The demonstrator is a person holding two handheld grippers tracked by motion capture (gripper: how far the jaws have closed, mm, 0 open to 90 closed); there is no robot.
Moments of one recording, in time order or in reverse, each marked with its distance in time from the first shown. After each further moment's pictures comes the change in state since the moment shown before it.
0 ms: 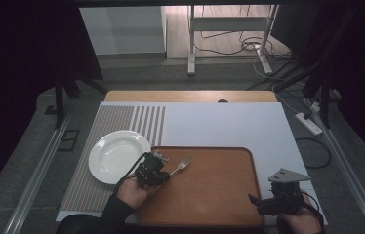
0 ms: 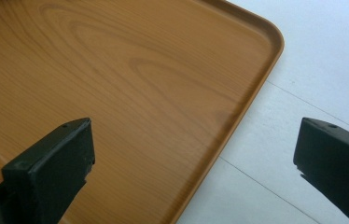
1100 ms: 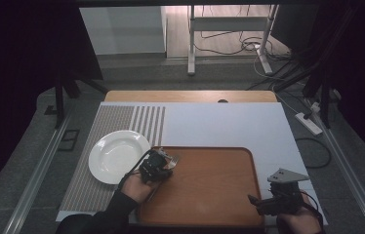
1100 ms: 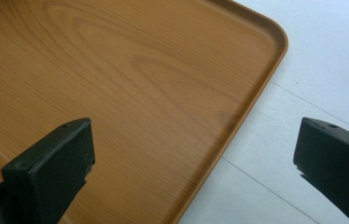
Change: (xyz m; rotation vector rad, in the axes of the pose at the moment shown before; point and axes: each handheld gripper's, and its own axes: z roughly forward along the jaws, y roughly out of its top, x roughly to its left) left arm 0.016 0.010 0.014 -0.005 0.011 0.024; right arm 0.001 0.001 0.001 0.007 0.007 -0.012
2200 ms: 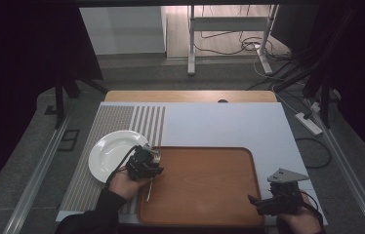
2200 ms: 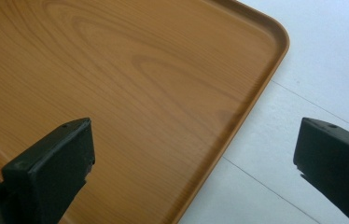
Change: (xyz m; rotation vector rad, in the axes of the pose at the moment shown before) left arm 0.023 -0.016 -0.025 -0.075 0.001 -0.048; right arm 0.000 0.000 0.000 0.004 0.002 0.000
